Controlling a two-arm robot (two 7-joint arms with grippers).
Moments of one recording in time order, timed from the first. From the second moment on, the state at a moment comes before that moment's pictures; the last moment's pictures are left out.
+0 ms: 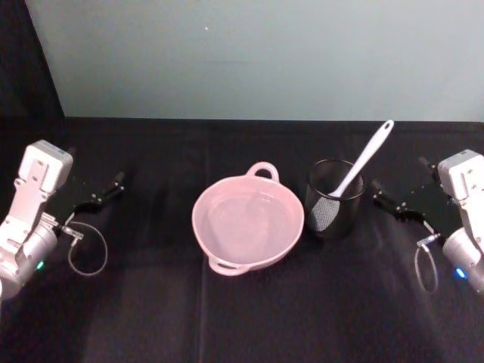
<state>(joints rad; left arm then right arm) -0.20 0.60 0.45 -1.41 -0.25 -0.12 0.03 0.20 0.60 -0.45 -1.41 0.25 -0.12 -0.03</state>
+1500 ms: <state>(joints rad) -0.20 0.60 0.45 -1.41 -0.25 -0.12 0.03 0.33 0.49 -0.23 -1.33 0.94 0.31 0.33</state>
